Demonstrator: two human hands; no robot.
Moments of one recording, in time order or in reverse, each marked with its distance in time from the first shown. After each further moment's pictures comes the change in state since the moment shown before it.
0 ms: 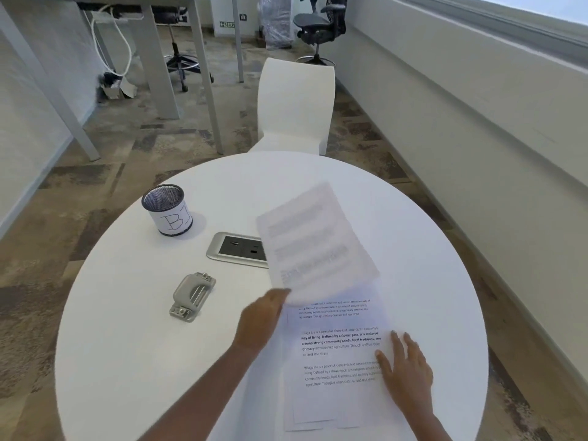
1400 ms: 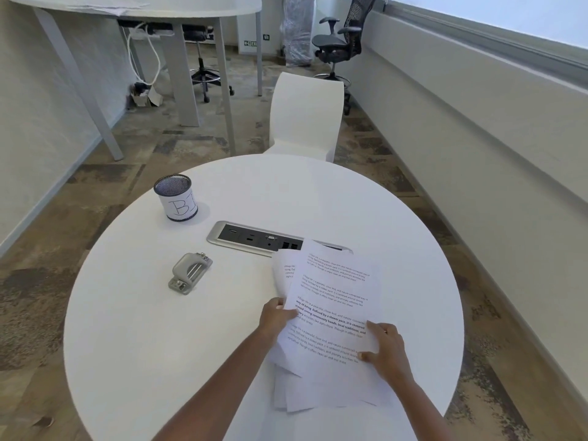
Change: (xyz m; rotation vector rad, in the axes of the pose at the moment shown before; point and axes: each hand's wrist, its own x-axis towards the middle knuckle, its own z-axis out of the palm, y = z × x) left_hand -0.022 0.069 0.024 -1.088 -0.158 -0.870; right_hand 0.015 0.029 -0.014 0.301 -0.165 -0.198
